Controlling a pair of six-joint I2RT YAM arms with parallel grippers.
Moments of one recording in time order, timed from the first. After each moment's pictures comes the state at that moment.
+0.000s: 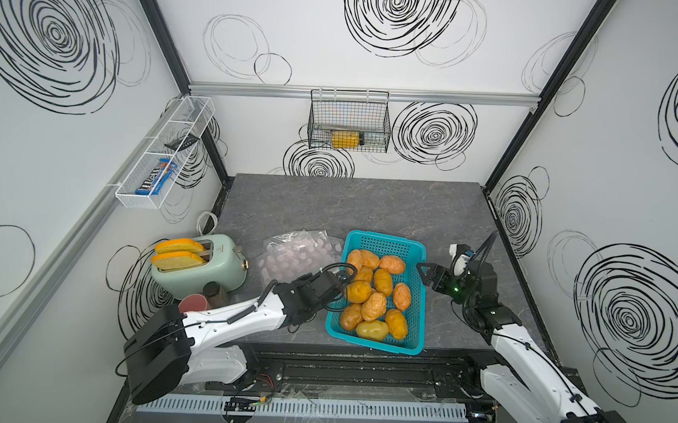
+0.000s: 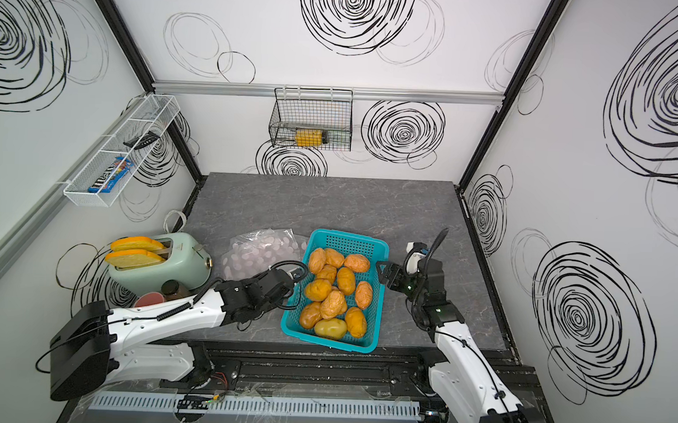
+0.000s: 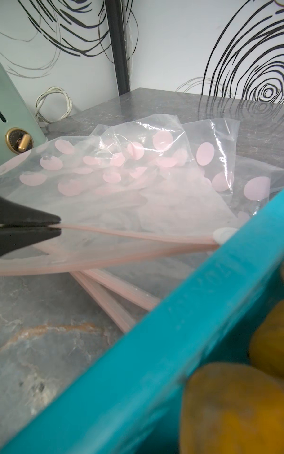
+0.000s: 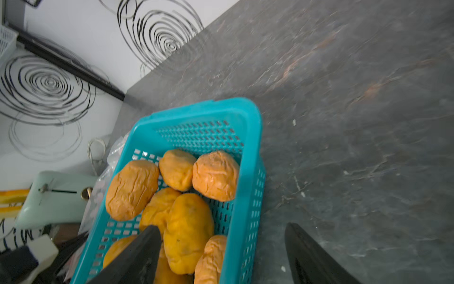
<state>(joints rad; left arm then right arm) -0.90 1.23 0.67 -0.54 -0.59 0.23 0.25 0.81 0.35 -0.07 -0.28 0.57</state>
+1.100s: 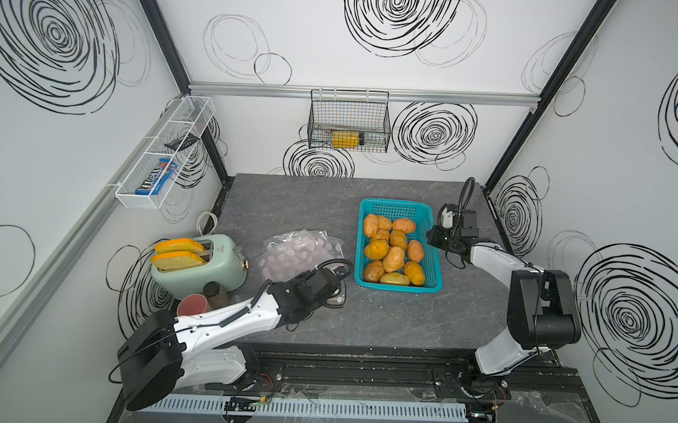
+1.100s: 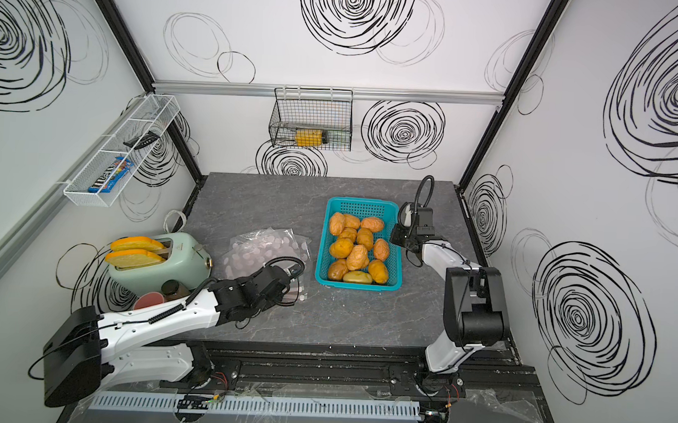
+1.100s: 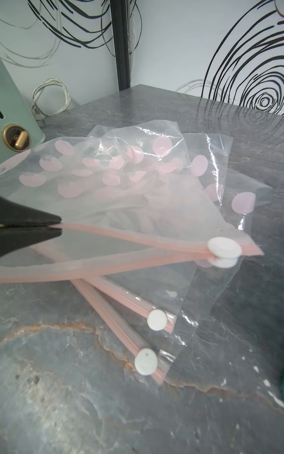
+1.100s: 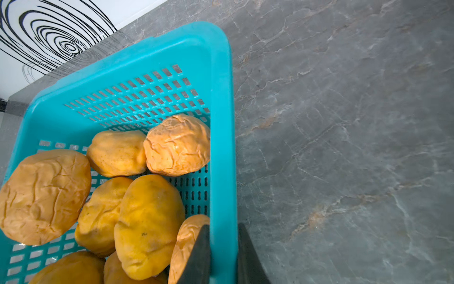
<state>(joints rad) -0.88 1.17 0.67 -0.51 -0.57 0.23 0.08 1.63 0.95 -0.11 -0.19 0.36</state>
